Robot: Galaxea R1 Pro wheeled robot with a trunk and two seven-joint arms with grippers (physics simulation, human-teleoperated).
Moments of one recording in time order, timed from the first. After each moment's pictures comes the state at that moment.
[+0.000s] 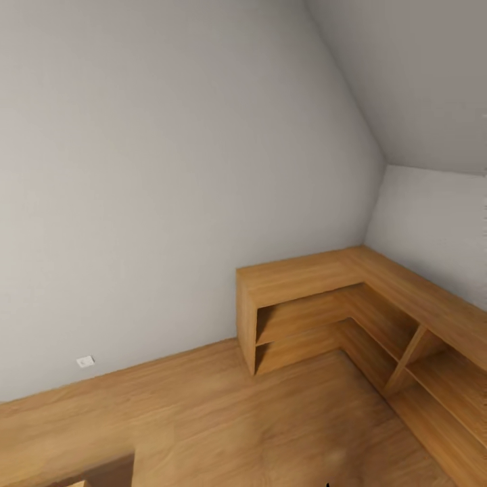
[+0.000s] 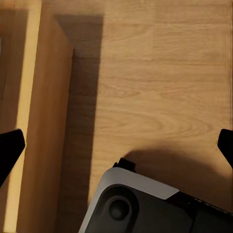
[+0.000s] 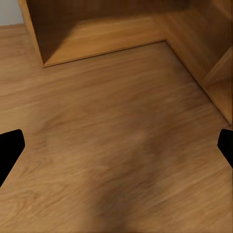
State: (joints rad) left arm -0.06 0.01 -0.25 -0.42 0.52 -0.24 0.32; right arm -0.30 0.00 0.47 -0.05 -0.39 -0.71 -0.24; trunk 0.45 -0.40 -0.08
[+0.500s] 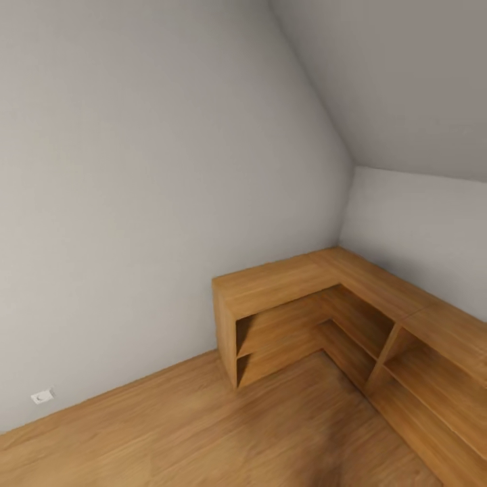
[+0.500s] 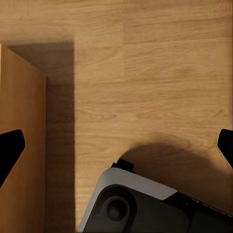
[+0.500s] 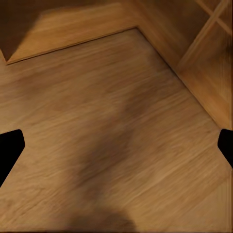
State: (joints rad) left arm -0.06 0.01 -0.25 -0.42 0.52 -0.23 0.32; right arm -0.29 0.00 0.47 0.01 -0.39 -0.71 -0.24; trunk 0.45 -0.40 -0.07
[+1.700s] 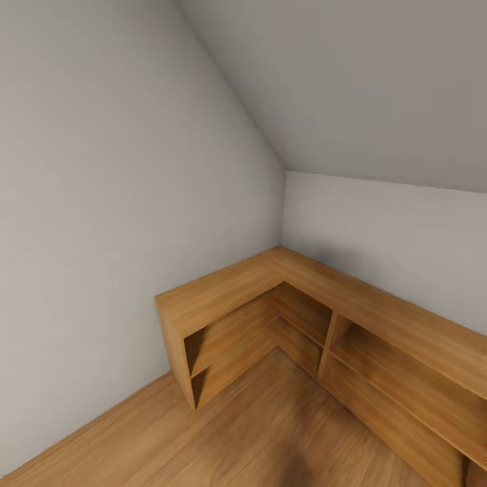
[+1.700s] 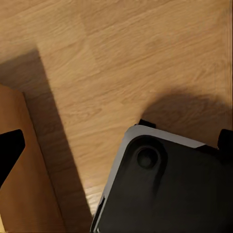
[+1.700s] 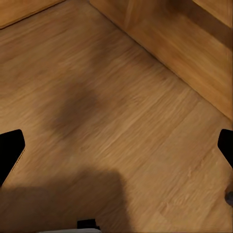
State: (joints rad) left arm -0.06 -0.01 -0.24 -0.02 0.52 -0.47 0.16; right arm -0.08 0.01 0.47 0.02 -0.39 -0.88 -0.24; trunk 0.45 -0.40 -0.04
